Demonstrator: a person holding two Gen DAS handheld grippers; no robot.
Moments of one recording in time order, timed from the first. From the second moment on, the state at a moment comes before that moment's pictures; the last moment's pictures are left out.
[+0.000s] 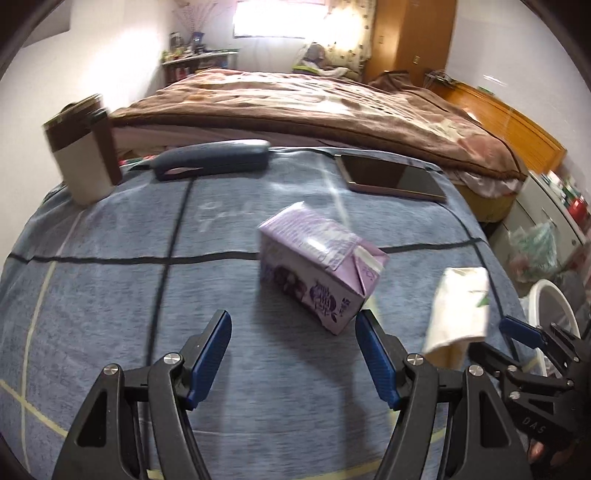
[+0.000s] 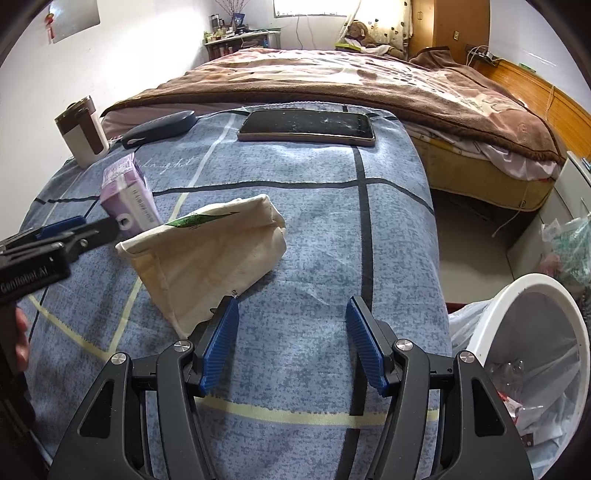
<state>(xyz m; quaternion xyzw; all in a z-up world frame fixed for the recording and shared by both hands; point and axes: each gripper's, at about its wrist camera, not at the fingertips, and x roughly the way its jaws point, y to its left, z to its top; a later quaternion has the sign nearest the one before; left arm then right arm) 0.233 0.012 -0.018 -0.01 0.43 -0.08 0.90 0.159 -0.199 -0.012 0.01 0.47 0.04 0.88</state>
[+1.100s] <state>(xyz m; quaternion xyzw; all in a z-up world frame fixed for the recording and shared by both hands) 0.270 0.002 -0.015 -0.04 0.44 -0.08 0.90 0.191 -0.188 -0.014 0.14 0.46 0.11 0.87</state>
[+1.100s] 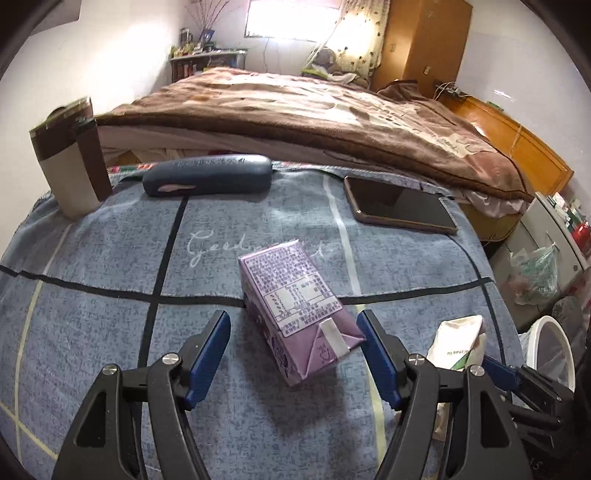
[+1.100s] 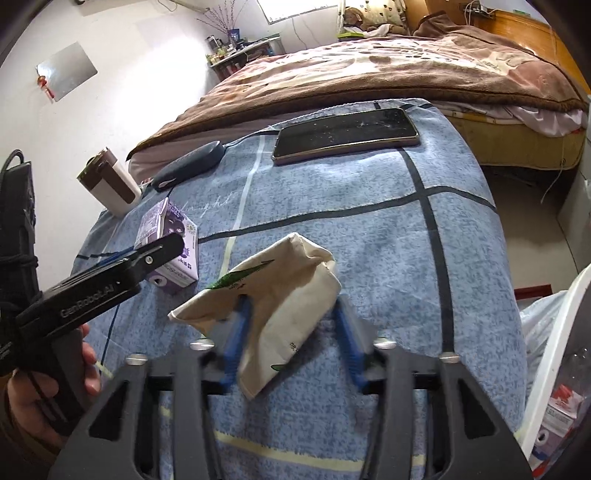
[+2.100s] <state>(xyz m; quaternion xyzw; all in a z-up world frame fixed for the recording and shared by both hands) 0.230 0.018 -0.007 -0.05 0.42 -0.07 0.90 0.158 -0.194 0.011 0.14 0.41 0.10 0.89</state>
